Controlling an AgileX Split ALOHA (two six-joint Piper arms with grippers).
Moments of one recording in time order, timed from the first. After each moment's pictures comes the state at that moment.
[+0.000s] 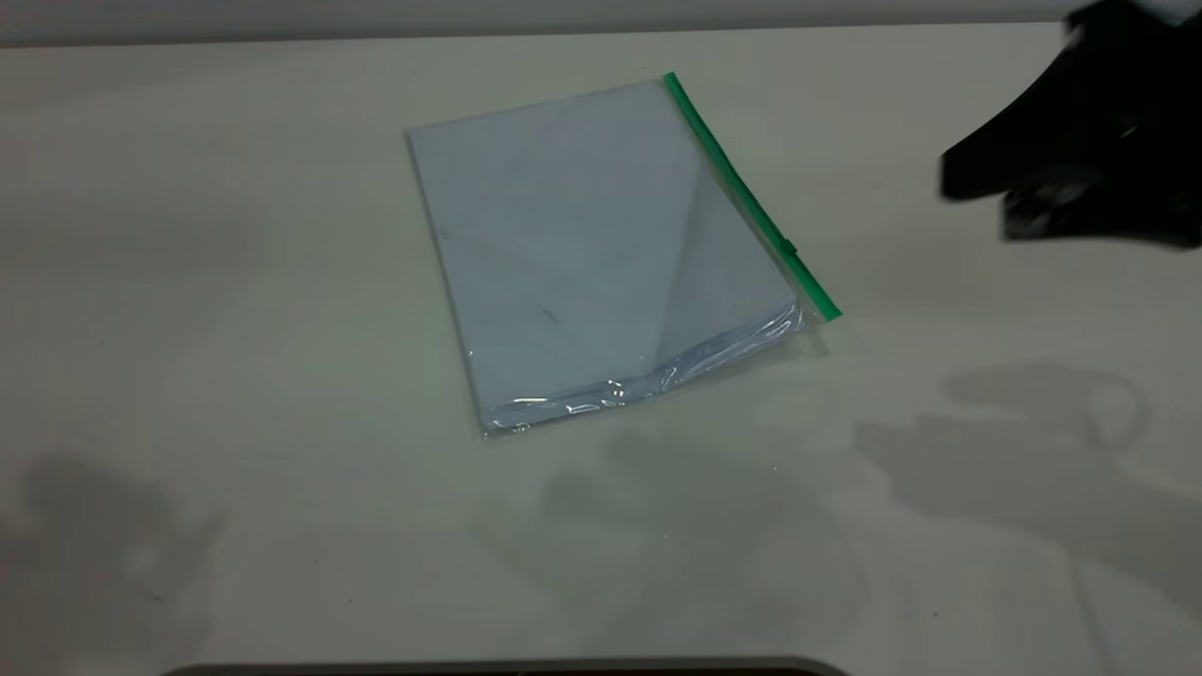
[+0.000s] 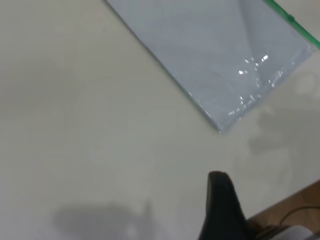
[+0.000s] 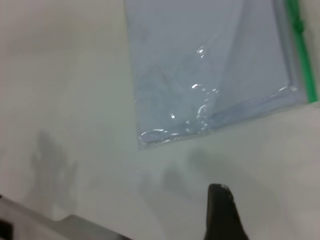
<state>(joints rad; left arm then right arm) -0.04 0.96 -0.70 -0.50 0.69 0.55 0.04 1.73 -0.50 1.74 0.62 -1.52</state>
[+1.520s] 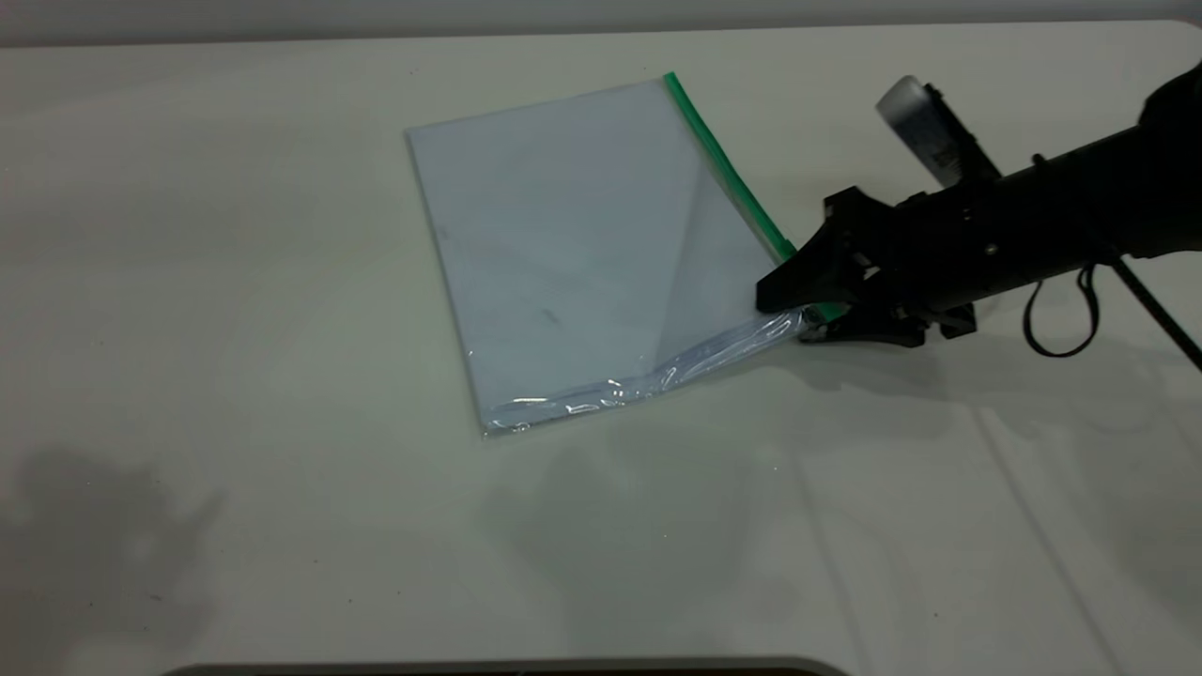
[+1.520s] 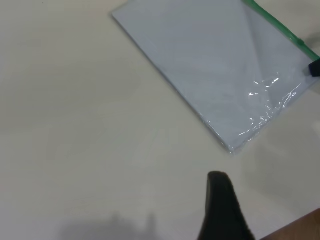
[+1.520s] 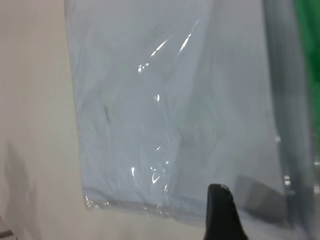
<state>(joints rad) -0.04 0.96 -0.70 -0.50 0.63 0.55 0.11 2.49 -1.06 1.79 0.76 -1.59</state>
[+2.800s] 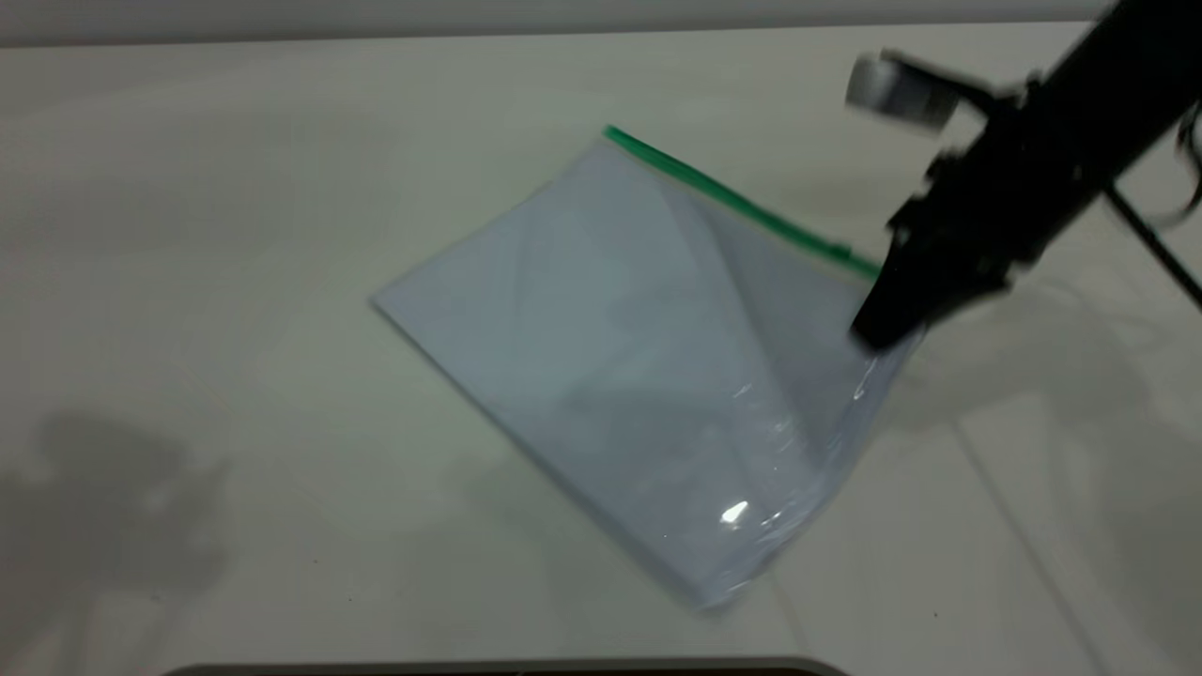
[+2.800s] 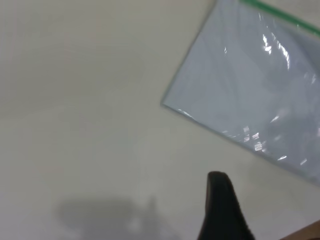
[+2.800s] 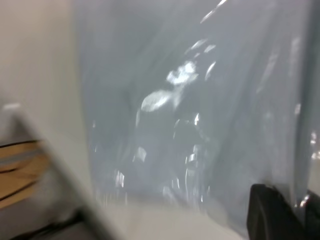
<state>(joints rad) -0.04 1.11 -0.71 -0.51 0.56 0.55 0.13 2.24 -1.16 0.82 0.70 -1.10</state>
